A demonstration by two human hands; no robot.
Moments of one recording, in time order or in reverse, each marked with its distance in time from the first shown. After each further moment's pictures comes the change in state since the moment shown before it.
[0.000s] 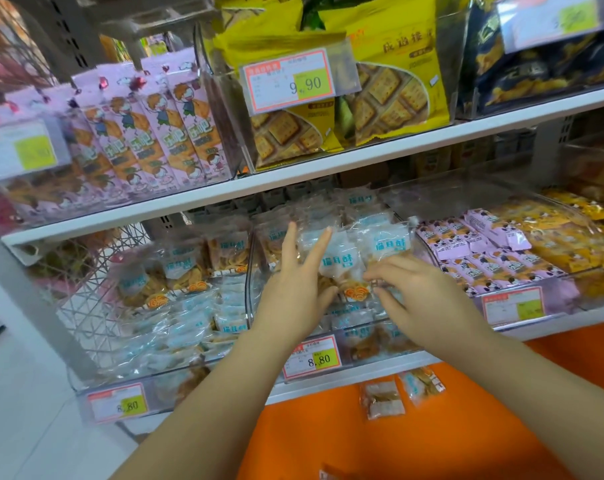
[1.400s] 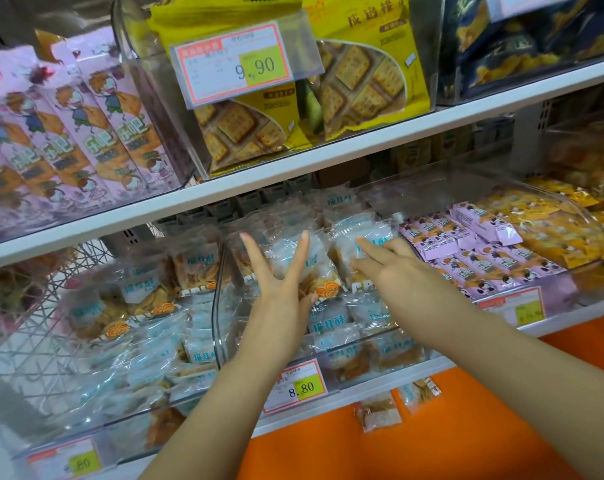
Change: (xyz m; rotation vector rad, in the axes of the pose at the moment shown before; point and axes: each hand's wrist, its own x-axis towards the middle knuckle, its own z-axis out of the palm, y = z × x) left_hand 0.013 -0.003 0.026 -0.133 0.053 -0.065; right_hand 0.032 0.016 0.001 -0.366 -0.444 0.201
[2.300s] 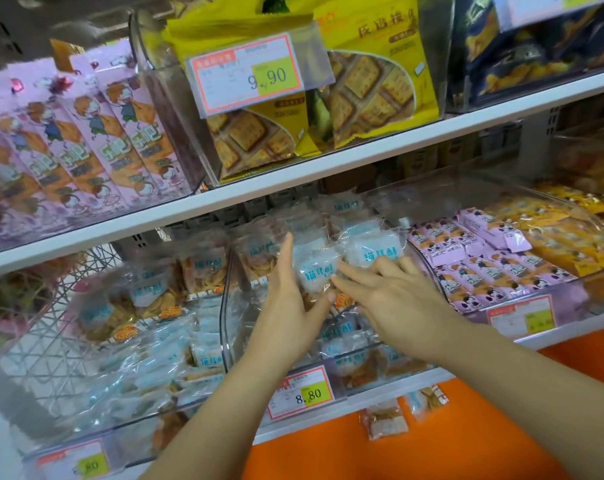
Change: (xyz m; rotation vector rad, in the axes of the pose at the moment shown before) left_hand 0.002 0.003 -0.004 -0.299 -0.059 -0.055; right_hand 0.008 -0.003 0.027 -0.043 0.248 -0.197
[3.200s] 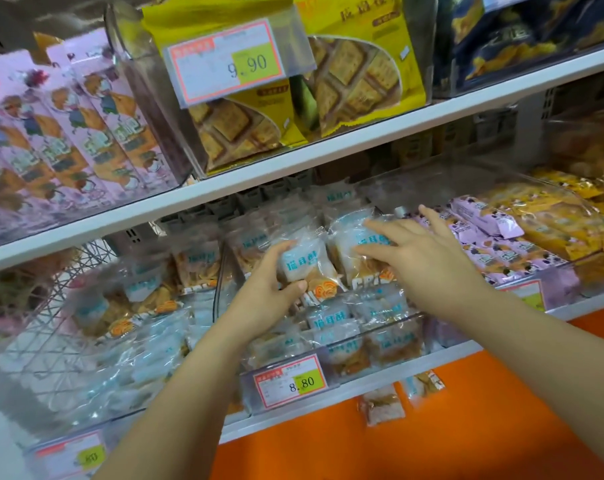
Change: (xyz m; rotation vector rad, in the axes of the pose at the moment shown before) left_hand 0.017 -0.008 -0.026 -0.049 -0.174 -0.067; right_hand -0.004 0.031 -0.024 -0.058 -0.009 0.095
